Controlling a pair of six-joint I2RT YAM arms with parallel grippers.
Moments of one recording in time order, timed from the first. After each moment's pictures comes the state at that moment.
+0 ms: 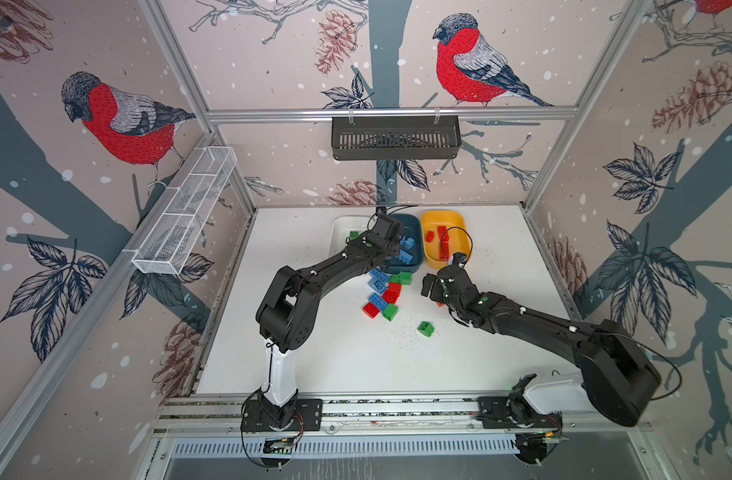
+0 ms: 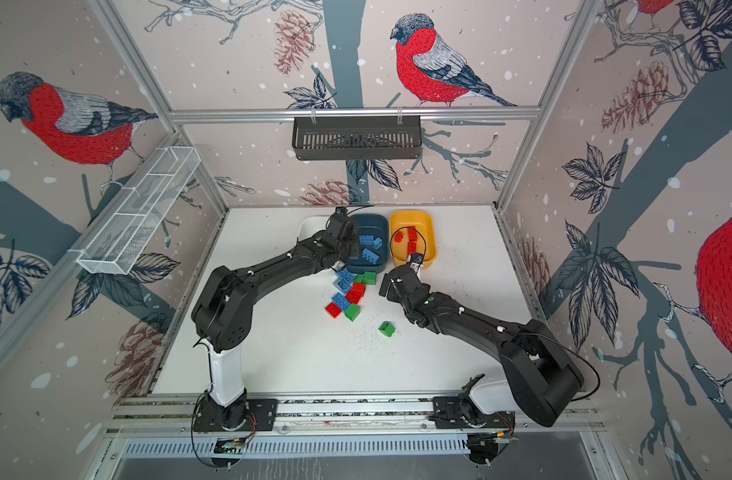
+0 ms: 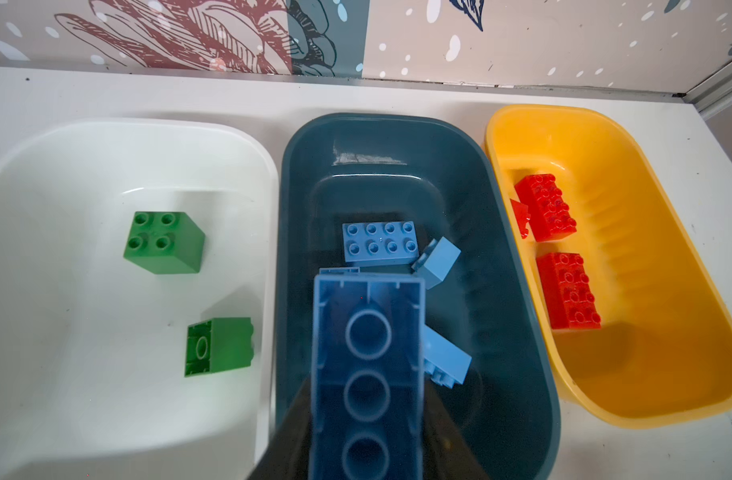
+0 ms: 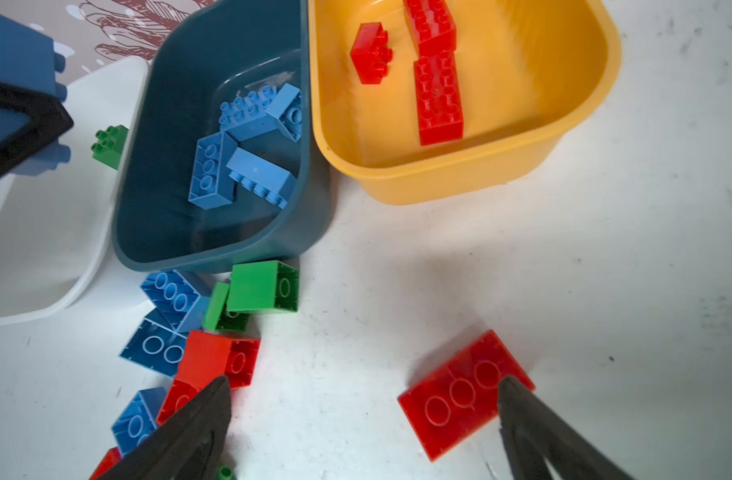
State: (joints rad) left arm -0.64 1.99 1.55 -0.27 -0.26 -0.44; right arm 0.68 1.36 0.69 -0.10 0.33 0.74
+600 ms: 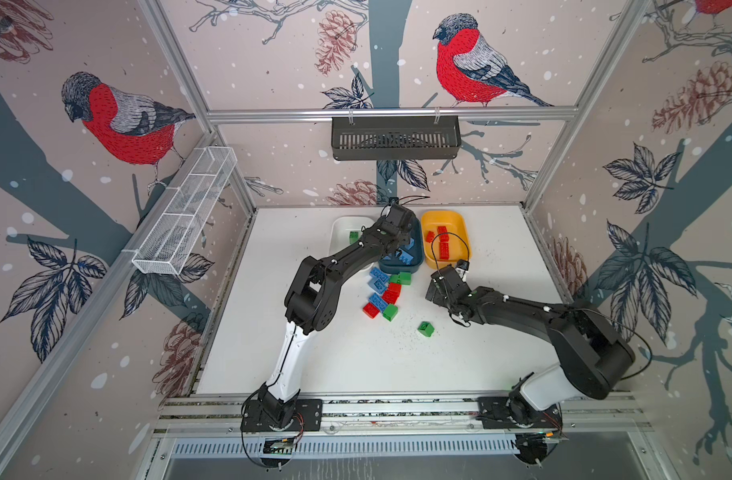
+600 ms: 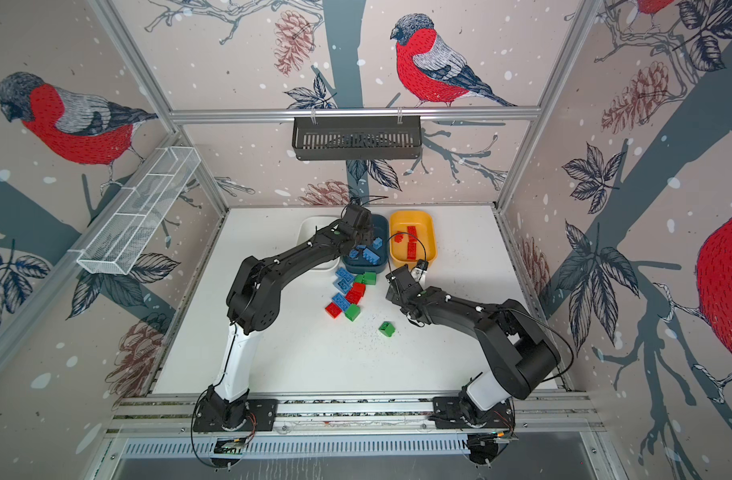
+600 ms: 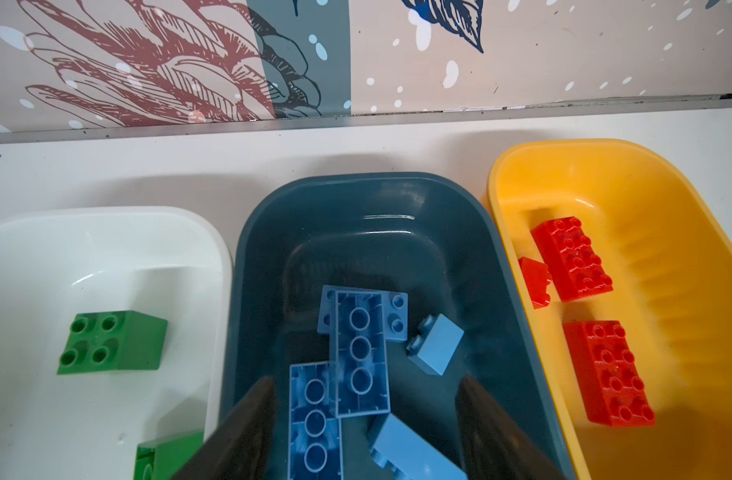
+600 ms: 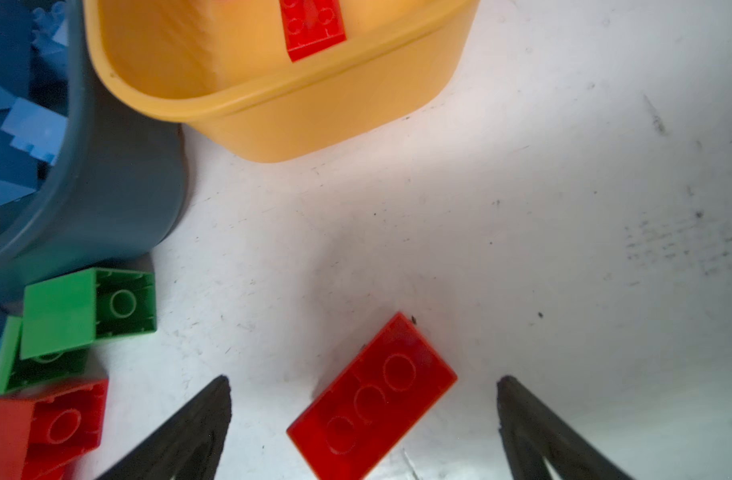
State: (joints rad) left arm -0.64 2.21 1.83 -0.34 -0.31 -0.38; right arm 0.63 1.56 0.76 -0.21 0.39 0.86
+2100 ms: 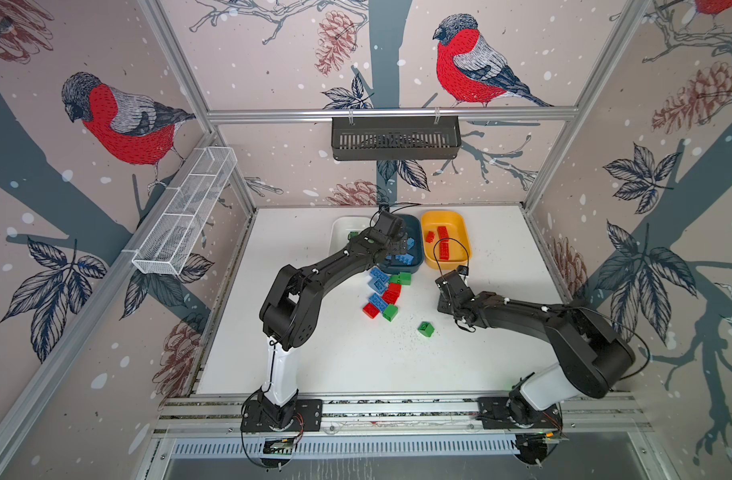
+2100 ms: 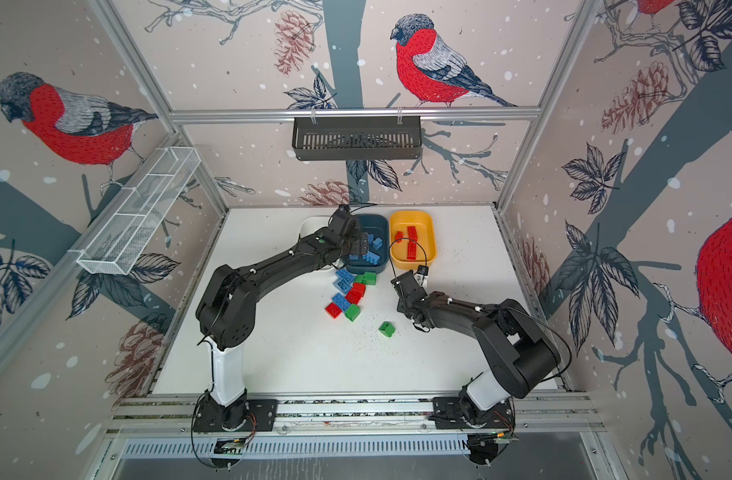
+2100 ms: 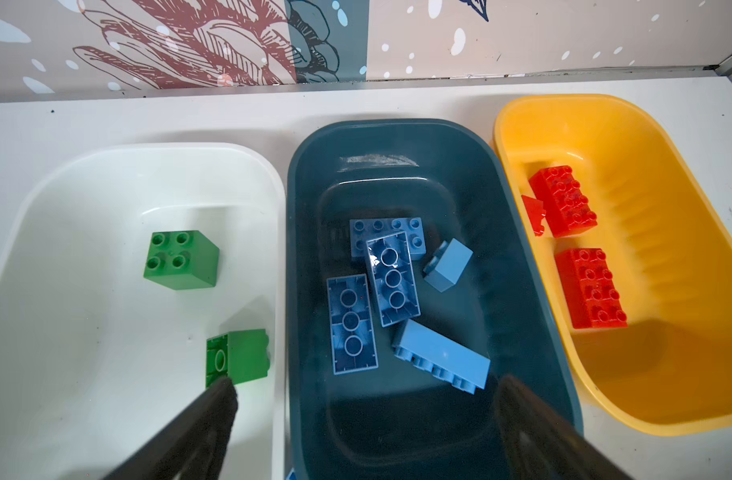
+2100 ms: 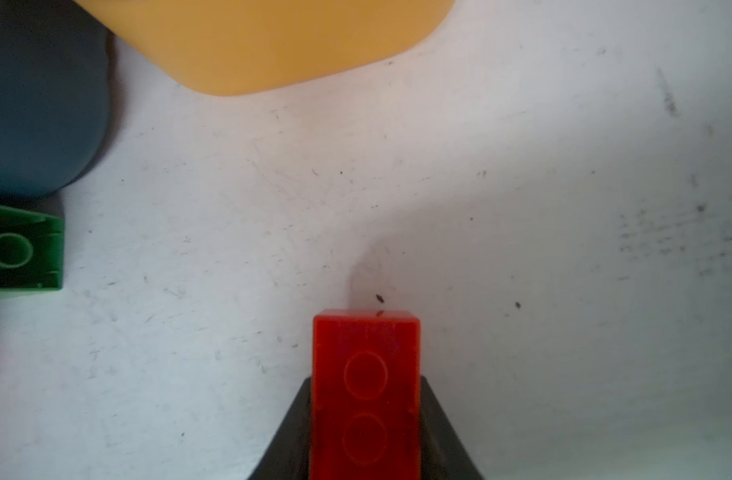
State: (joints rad) left arm -0.64 1.98 1.55 -0.31 -0.28 -0.40; right arm 0.61 1.52 0.67 -0.18 0.35 0.72
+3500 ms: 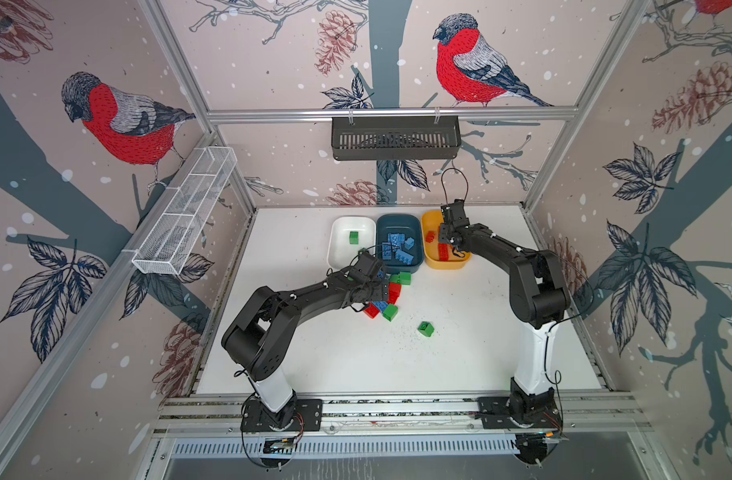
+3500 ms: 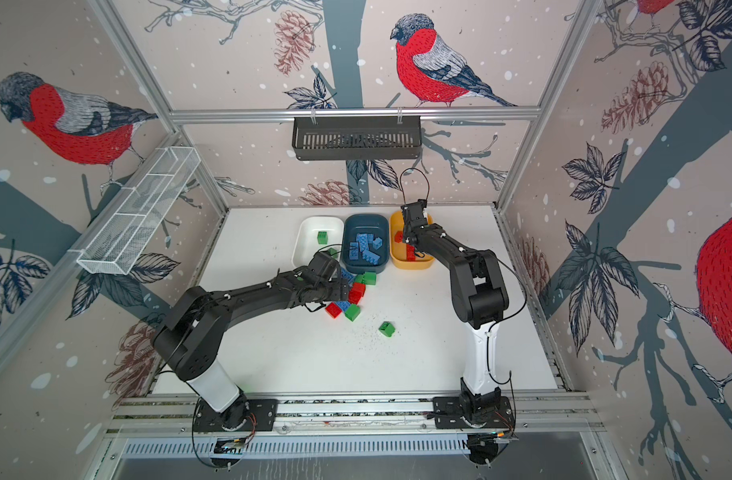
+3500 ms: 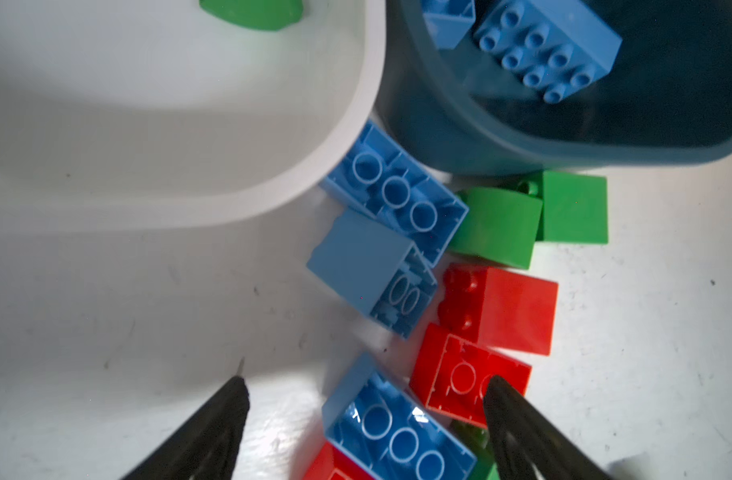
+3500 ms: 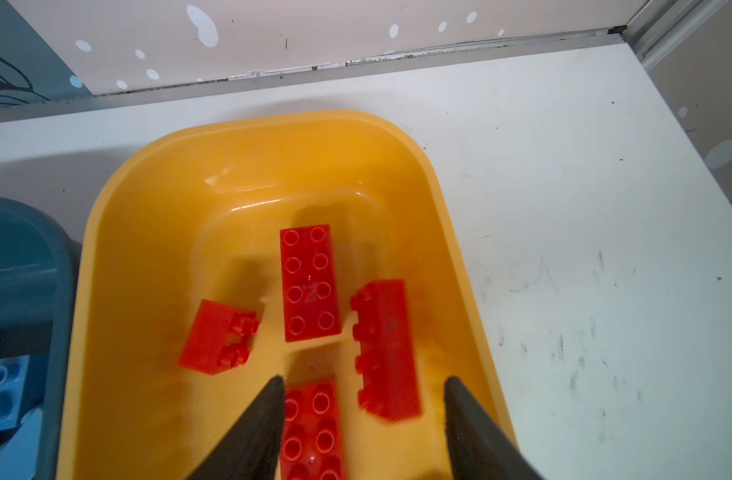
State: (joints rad) left arm -0.66 1.69 0.98 -0.30 -0.05 -0.58; right arm 0.34 2.05 1.53 -0.33 0.36 0.32
